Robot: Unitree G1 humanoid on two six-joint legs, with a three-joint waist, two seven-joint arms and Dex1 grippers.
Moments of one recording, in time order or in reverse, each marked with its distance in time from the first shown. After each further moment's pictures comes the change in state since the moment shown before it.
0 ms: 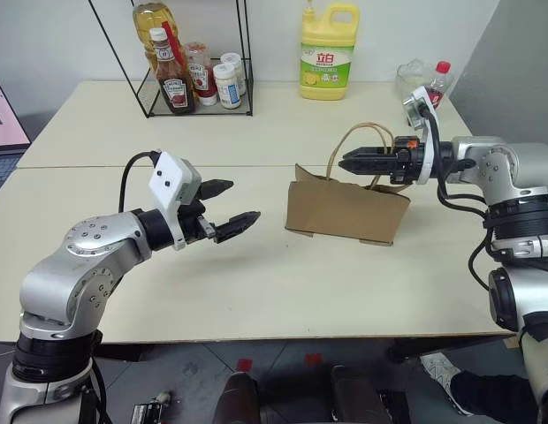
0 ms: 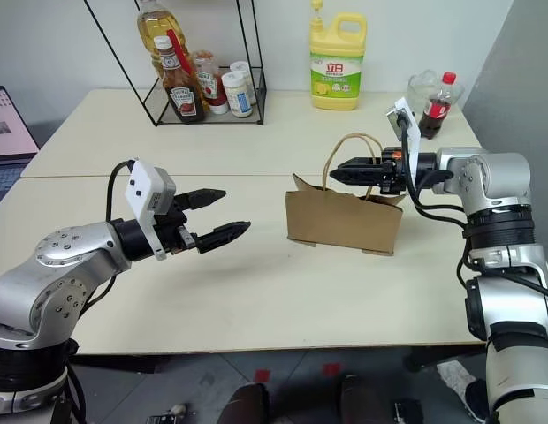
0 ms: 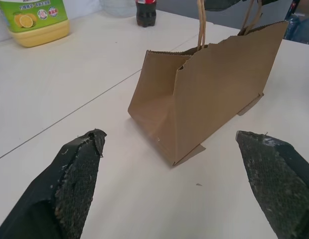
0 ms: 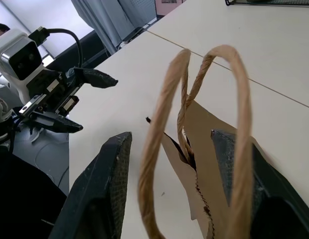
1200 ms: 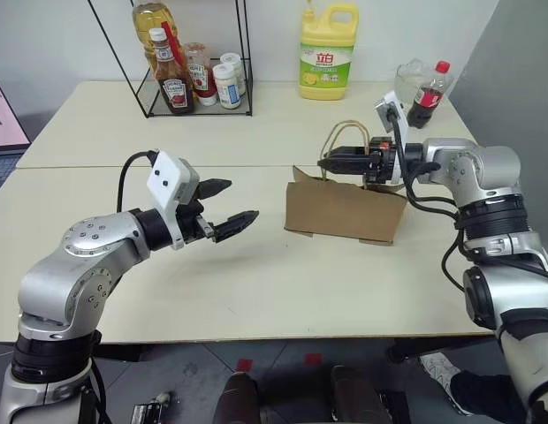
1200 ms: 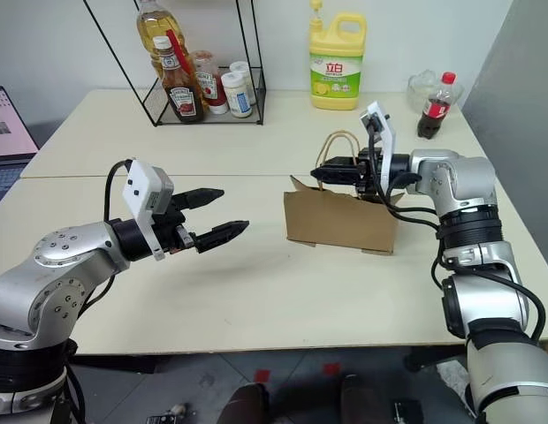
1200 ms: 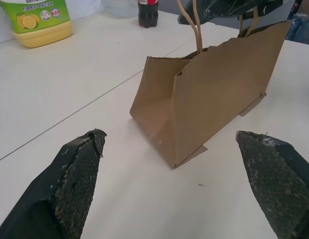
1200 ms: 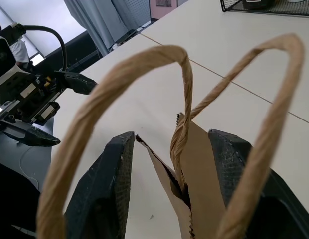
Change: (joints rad) left arm 0.002 0.000 0.008 0.000 0.002 0.000 0.000; right arm -0.007 0.126 0.002 0.024 -0.055 -0.084 -0.089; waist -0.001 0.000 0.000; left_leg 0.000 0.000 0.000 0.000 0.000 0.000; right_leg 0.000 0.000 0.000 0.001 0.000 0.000
